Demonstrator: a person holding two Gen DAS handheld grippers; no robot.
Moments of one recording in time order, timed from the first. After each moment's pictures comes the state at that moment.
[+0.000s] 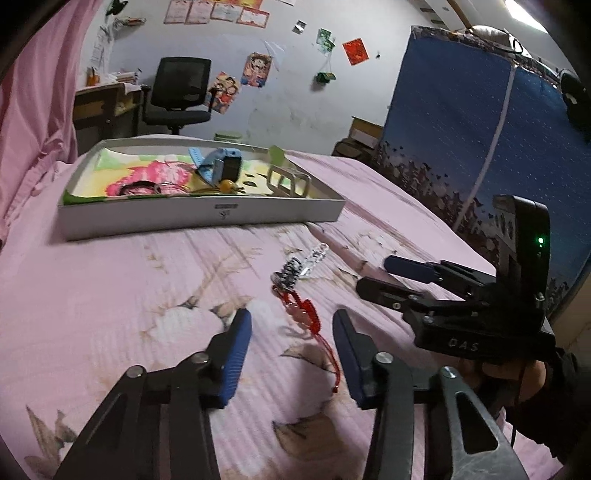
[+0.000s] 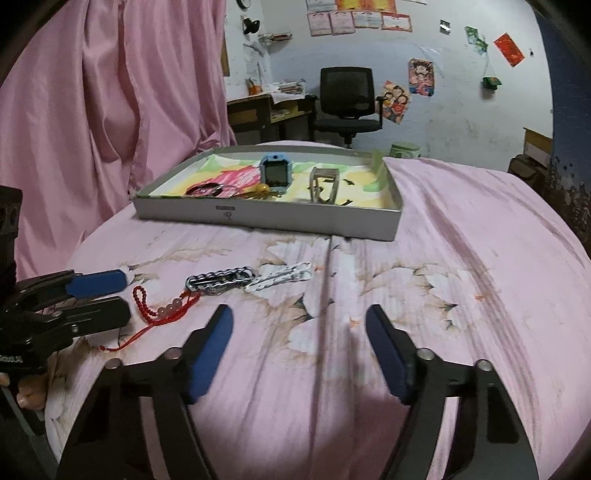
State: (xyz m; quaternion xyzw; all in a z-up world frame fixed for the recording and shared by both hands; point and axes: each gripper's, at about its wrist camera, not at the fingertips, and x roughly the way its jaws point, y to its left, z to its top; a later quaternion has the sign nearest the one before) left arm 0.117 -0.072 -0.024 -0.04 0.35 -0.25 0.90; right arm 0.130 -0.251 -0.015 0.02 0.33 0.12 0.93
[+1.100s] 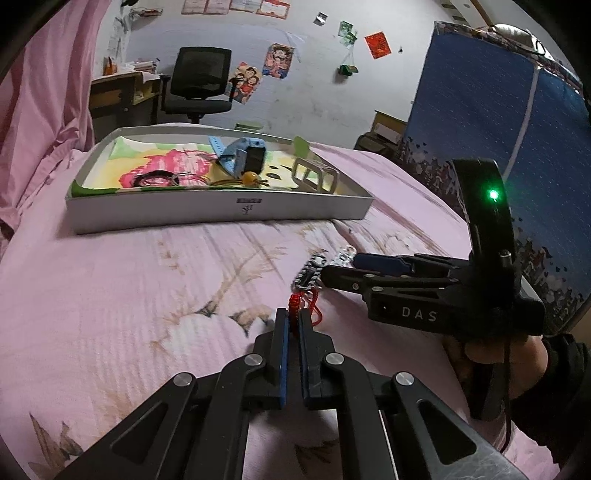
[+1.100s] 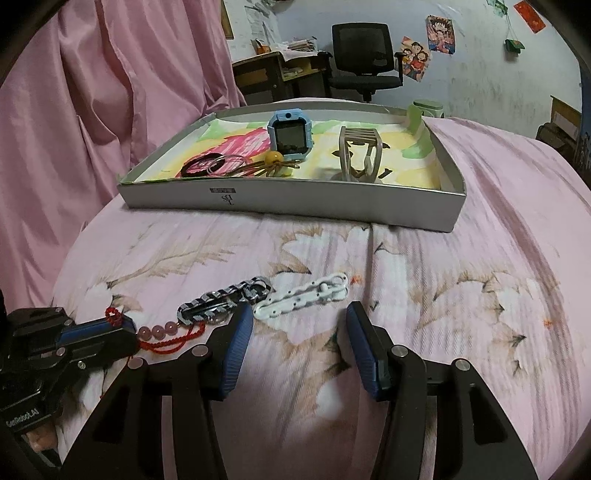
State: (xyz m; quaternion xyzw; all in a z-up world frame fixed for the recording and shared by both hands) left arm 0.131 -0.067 -0.026 -0.04 0.37 -0.20 0.91; right arm 0.194 -0.225 -0.037 0.04 0.42 0.16 0.89
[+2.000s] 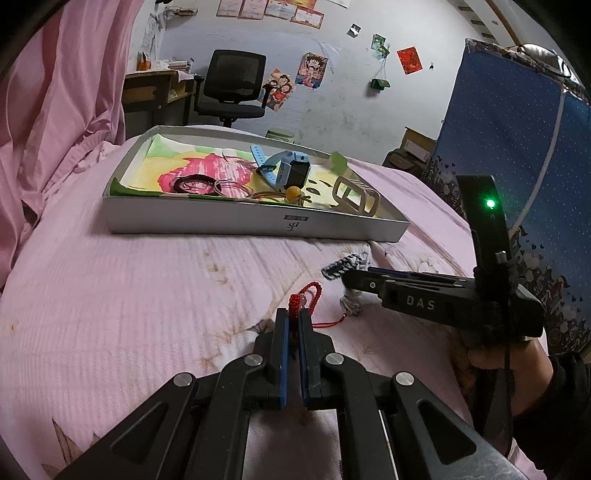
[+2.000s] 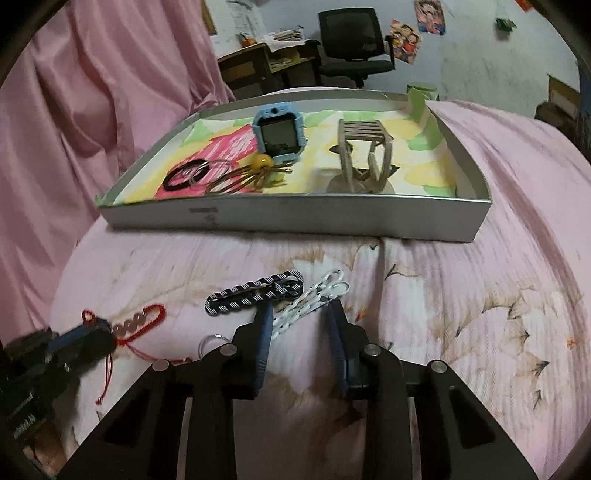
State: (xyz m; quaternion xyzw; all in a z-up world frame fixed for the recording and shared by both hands) left arm 0.143 -0.049 -0.023 -0.07 0.36 -0.15 0.92; right arm 0.229 -0.217 -0.043 0.07 0.44 0.15 0.88
